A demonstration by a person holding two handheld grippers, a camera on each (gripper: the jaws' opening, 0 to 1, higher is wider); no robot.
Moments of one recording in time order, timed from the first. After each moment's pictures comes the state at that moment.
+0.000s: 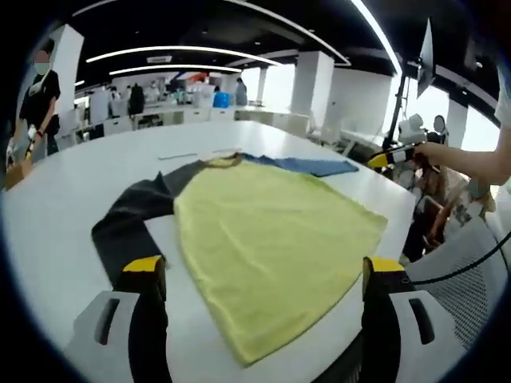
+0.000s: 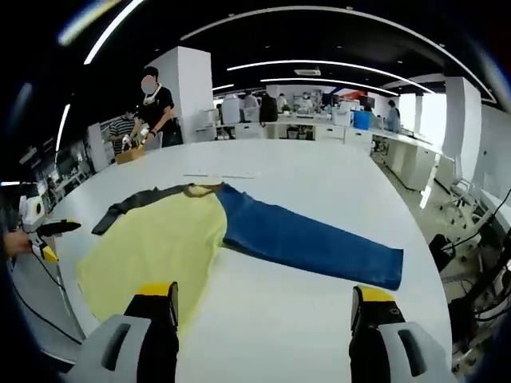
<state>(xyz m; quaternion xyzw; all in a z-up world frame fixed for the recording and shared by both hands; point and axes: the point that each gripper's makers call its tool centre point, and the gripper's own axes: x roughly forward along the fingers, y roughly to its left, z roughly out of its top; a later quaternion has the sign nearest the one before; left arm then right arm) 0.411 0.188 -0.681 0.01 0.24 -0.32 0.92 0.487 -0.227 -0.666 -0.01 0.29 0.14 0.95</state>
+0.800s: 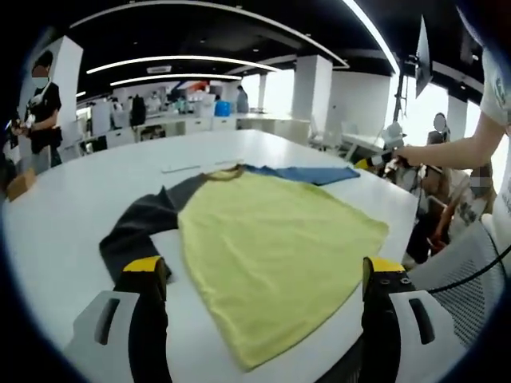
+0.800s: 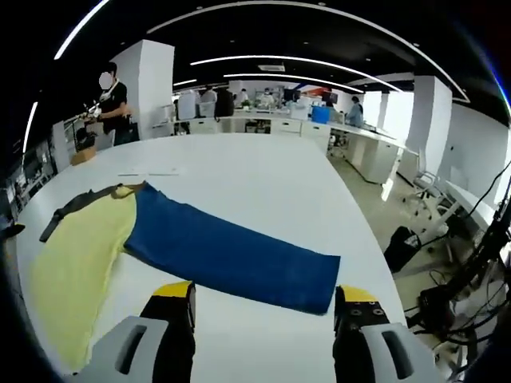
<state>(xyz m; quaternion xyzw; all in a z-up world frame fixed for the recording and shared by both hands) 0.411 0.187 -0.663 0.02 0.22 -0.31 0.92 0.531 -0.314 -0.690 -0.04 0.30 0.03 0.95</state>
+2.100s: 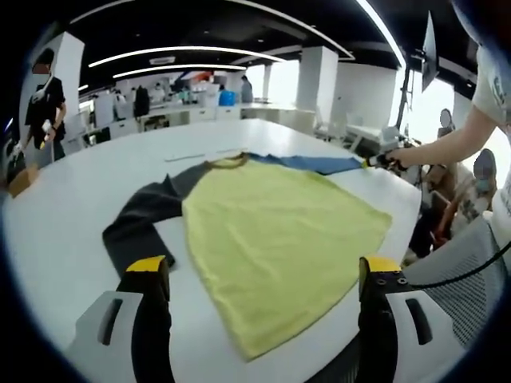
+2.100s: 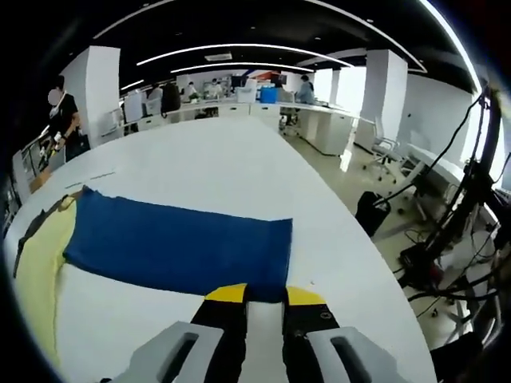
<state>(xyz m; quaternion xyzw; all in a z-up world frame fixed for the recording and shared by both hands) 0.407 0.196 -0.675 0.03 0.25 -0.30 0.92 0.536 -0.366 -0.736 0.03 0.33 -0.10 0.94</state>
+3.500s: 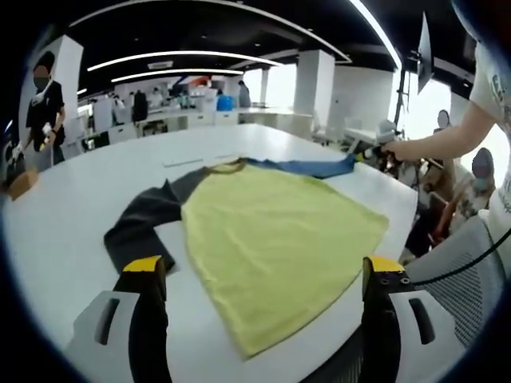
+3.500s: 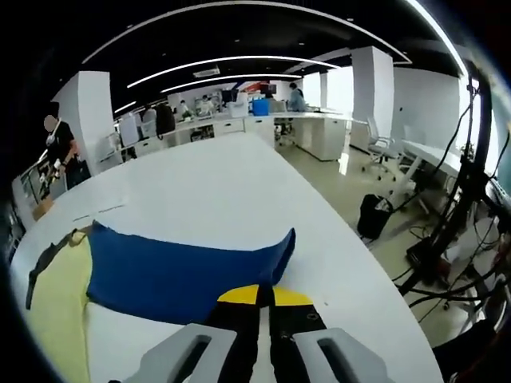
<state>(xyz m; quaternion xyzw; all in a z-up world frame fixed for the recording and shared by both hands) 0.401 0.196 -0.668 0.03 0.23 -0.30 0.92 0.552 -0.344 -0.698 0.06 0.29 -0.10 0.95</state>
